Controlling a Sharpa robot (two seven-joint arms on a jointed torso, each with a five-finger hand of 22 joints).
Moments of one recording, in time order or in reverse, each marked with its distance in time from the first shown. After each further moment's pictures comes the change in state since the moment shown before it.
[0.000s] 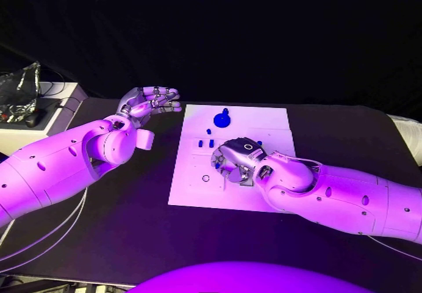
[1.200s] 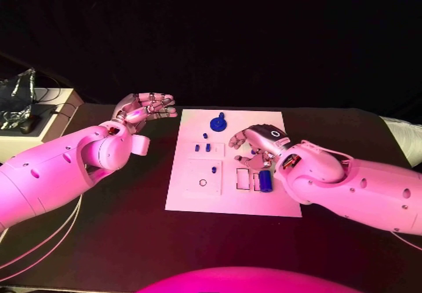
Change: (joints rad) left arm 0.000 -0.003 0.000 -0.003 0.000 0.003 -0.012; left_hand 0.000 0.000 -0.003 -0.003 0.000 0.000 0.000 0.000 -0.002 0.000 0.000 0.000 0.000 0.004 0.004 -0.007 0.003 0.000 0.000 0.000 -0.004 -0.003; right arm 0.062 -0.173 0.029 0.090 0.093 -0.068 -0.015; right_hand 0.045 -0.017 -0.111 0.037 0.005 -0.072 0.015 -0.083 -0.037 -0.049 0.005 0.061 0.005 0.000 0.007 -0.010 -0.031 0.016 -0.006 0.010 -0.070 0.001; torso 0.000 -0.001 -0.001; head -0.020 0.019
